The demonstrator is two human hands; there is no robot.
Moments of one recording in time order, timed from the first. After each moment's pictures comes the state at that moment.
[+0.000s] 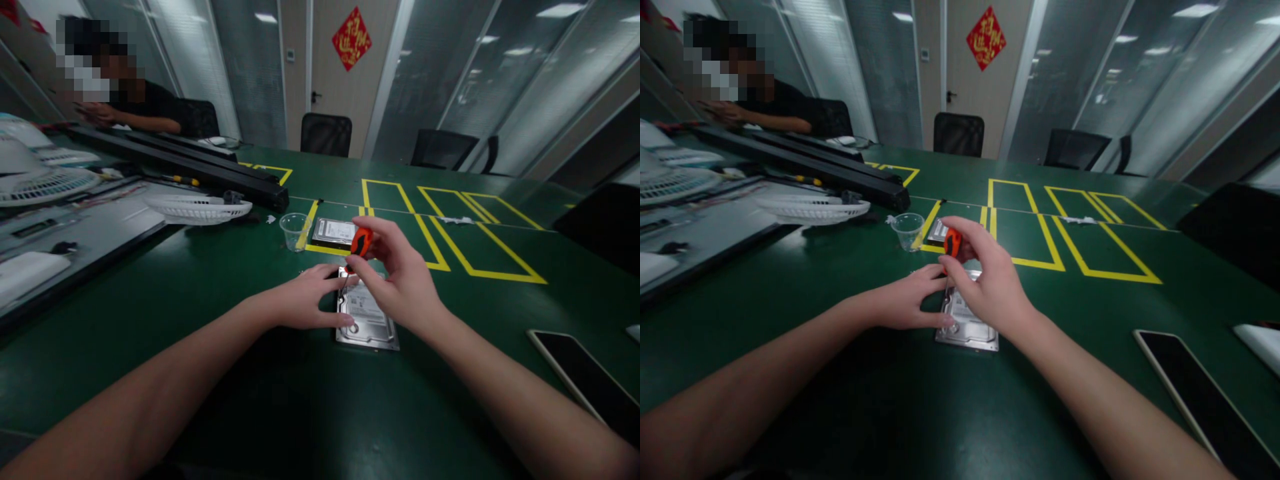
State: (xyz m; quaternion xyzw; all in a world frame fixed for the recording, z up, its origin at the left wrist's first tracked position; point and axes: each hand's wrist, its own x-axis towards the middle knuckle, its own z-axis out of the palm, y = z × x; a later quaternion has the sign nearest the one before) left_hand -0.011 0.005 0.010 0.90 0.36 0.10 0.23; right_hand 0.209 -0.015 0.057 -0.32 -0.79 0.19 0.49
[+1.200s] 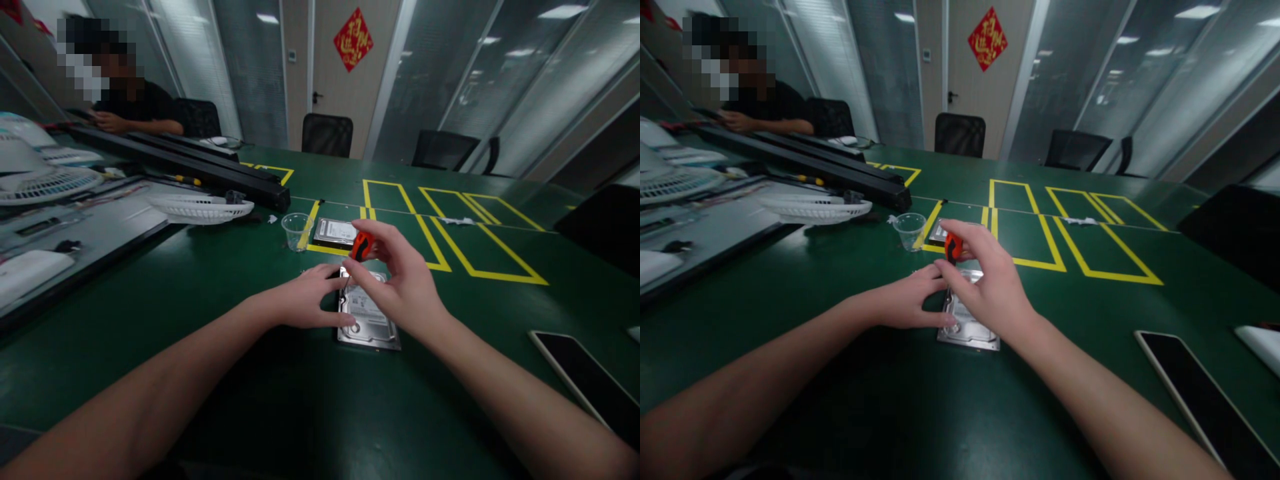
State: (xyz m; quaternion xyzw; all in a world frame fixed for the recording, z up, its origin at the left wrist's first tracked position) left_hand -0.010 0.005 0.012 0.90 0.35 0.11 0.24; right_hand 0.208 -0.021 0.059 -0.31 -0.80 0.17 0.48
